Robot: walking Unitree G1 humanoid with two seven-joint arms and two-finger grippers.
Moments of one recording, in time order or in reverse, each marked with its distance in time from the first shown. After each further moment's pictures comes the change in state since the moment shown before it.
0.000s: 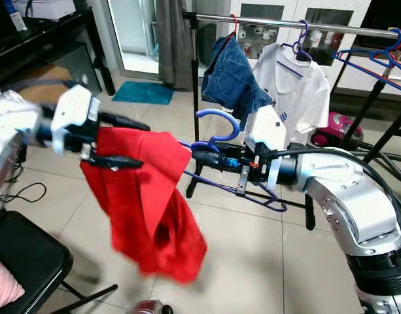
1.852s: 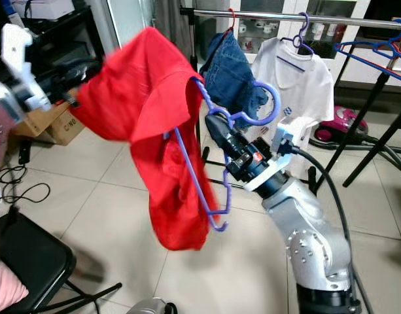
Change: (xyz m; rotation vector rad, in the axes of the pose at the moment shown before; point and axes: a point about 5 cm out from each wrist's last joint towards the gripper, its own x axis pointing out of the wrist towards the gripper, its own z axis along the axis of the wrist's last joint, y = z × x) left arm -0.066 0.050 -0.030 -0.329 -0.216 0.779; right arm 0.011 0.010 -0.025 0.448 -0.494 -0.425
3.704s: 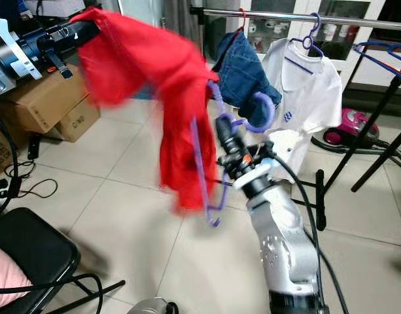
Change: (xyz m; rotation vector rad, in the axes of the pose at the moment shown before) left arm 0.022 -0.001 0.059 -0.007 -0.161 -0.135; right arm 0.005 0.008 -0.036 -0.009 -0.016 -0.170
